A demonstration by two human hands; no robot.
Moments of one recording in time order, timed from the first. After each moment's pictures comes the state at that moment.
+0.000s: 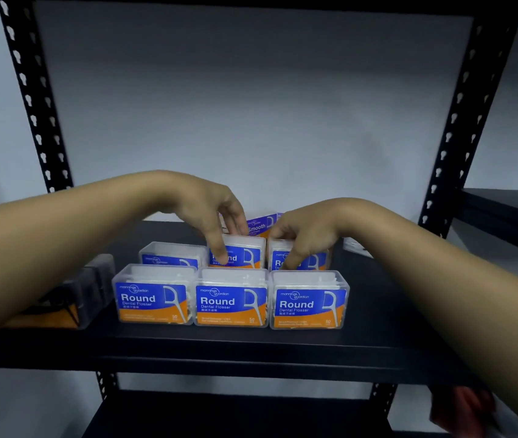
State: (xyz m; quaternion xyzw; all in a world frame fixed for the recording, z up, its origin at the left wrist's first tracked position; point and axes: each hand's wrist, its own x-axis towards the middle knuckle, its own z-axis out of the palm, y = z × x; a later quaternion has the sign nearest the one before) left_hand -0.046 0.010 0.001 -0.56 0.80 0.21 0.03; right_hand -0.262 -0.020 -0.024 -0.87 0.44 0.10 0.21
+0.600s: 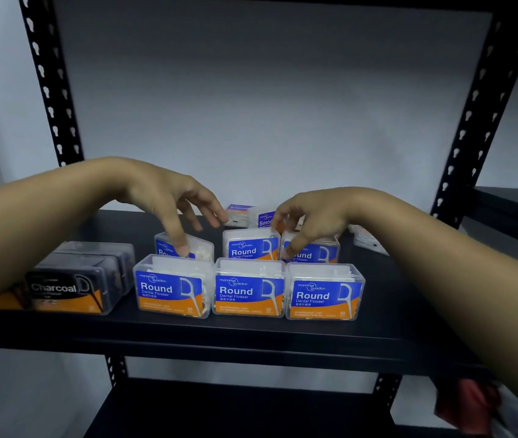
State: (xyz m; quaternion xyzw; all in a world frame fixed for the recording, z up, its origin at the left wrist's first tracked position) left_hand 0.030 0.033 0.007 -0.54 0.80 0.26 0.02; right_hand -0.252 -0.016 -0.015 -0.88 0.44 0.05 0.16
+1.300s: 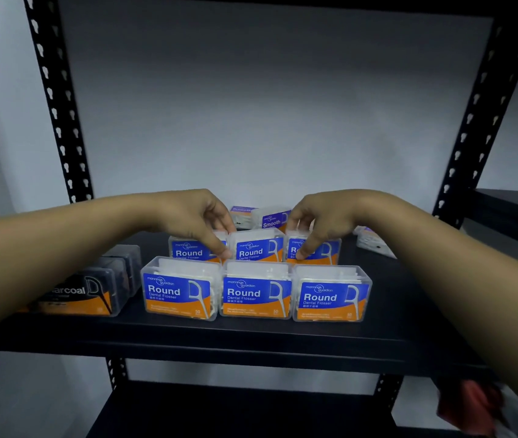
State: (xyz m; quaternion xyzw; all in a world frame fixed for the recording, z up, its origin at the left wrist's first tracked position) left_hand 0.012 0.029 -0.032 -0.56 0.78 0.25 -0.12; right_hand -0.259 -0.026 -0.016 -0.88 0.45 0.05 0.11
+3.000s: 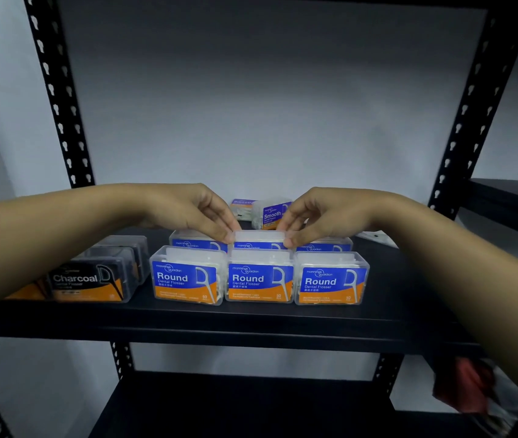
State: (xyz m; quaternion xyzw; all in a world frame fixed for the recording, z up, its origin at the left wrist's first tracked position) left_hand 0.012 0.055 -0.029 -0.53 0.76 0.35 -0.15; right_hand -0.271 0.009 -0.023 -0.88 0.38 -0.05 0.28
